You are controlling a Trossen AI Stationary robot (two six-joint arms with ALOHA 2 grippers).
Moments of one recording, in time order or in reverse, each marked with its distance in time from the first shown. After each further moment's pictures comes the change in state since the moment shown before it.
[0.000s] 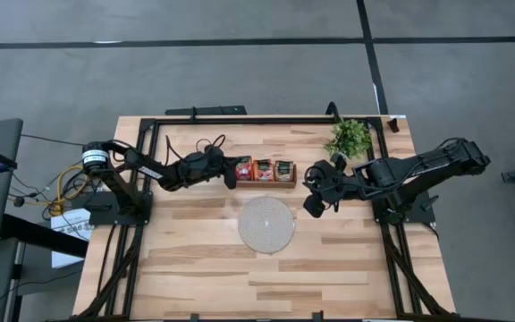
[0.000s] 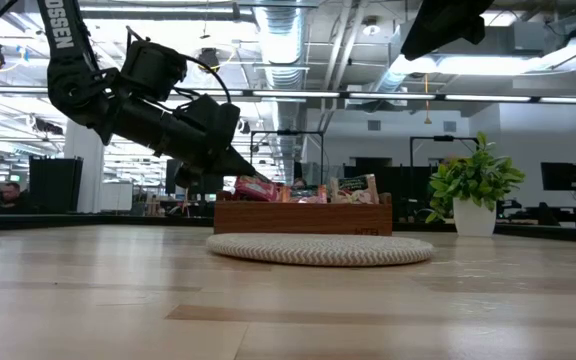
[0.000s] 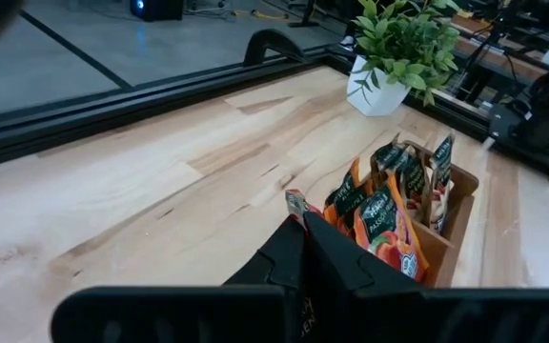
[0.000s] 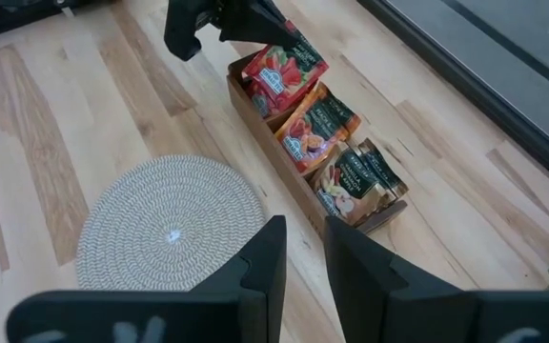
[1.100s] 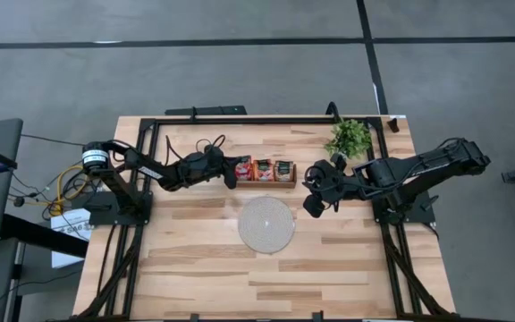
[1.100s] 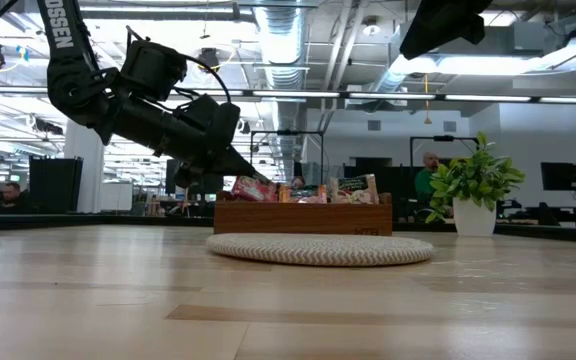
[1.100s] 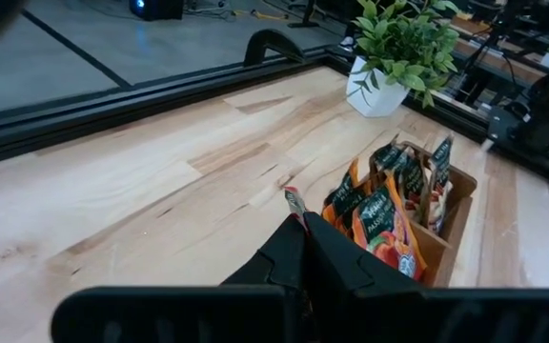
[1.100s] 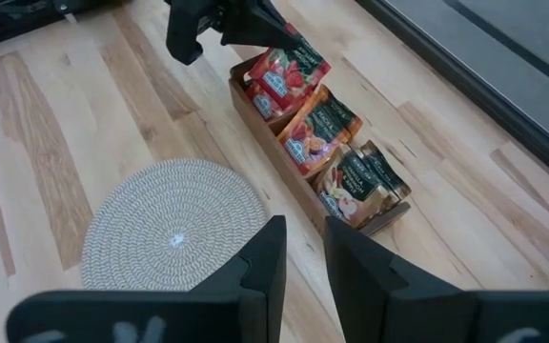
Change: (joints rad) left arm 0.000 0.000 0.000 0.000 -0.004 -0.009; right arm 0.000 0.000 0.000 0.009 0.000 0.008
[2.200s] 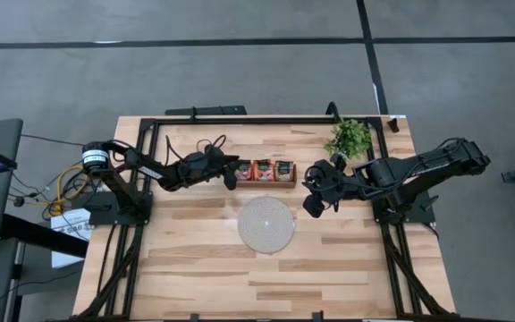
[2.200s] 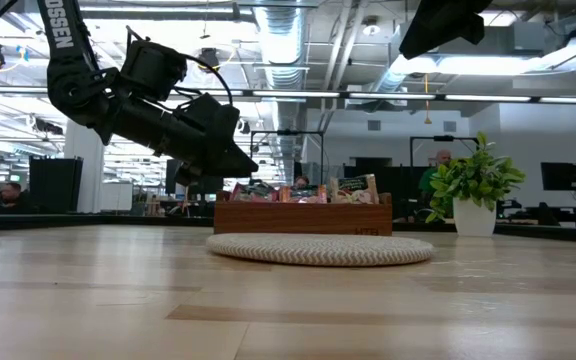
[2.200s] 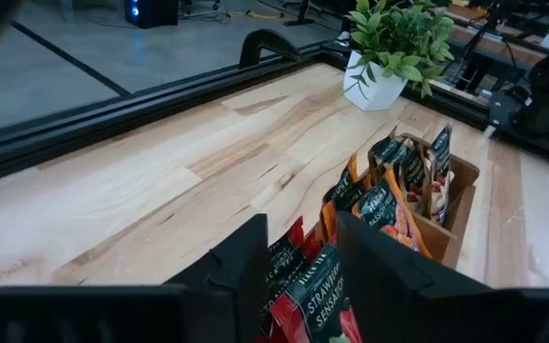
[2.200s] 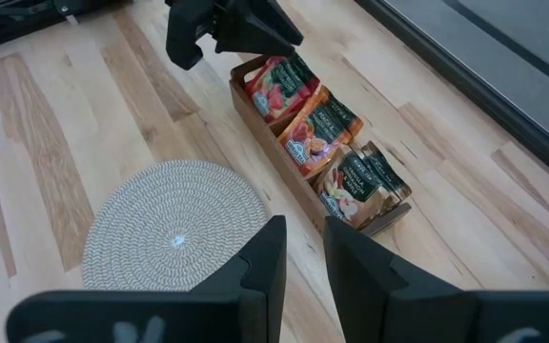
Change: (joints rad) left arm 0.000 0.000 0.000 0.000 0.010 0.061; right arm 0.000 0.000 0.000 0.003 0.000 0.001
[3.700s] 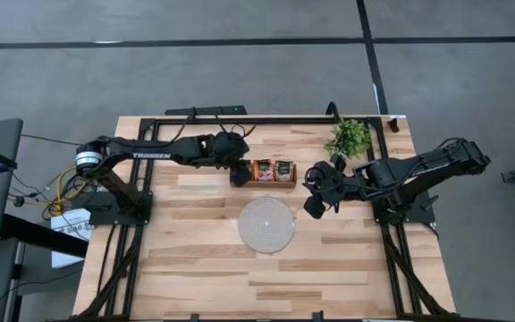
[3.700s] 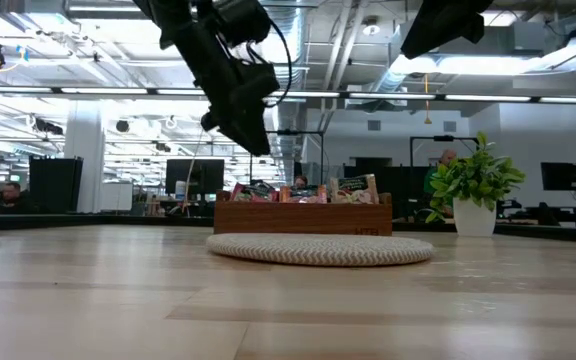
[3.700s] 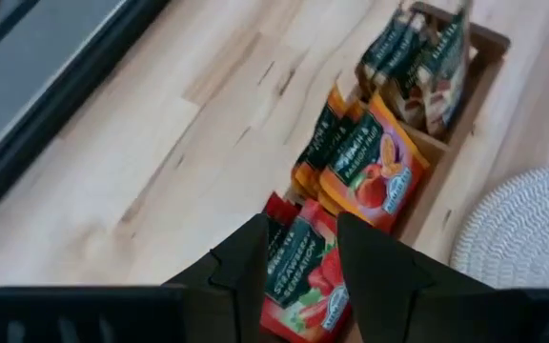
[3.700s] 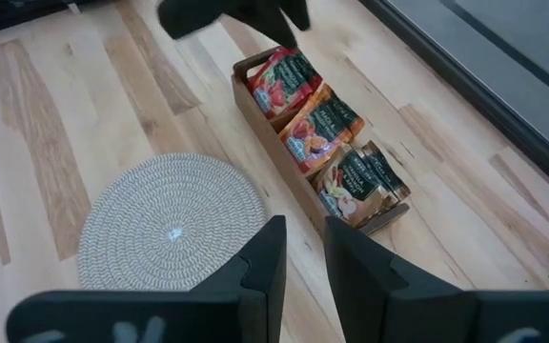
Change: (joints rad) left arm -0.031 -0.054 0.709 -1.402 0.022 0.093; right arm 0.007 0.000 0.000 -0.008 0.001 -0.029
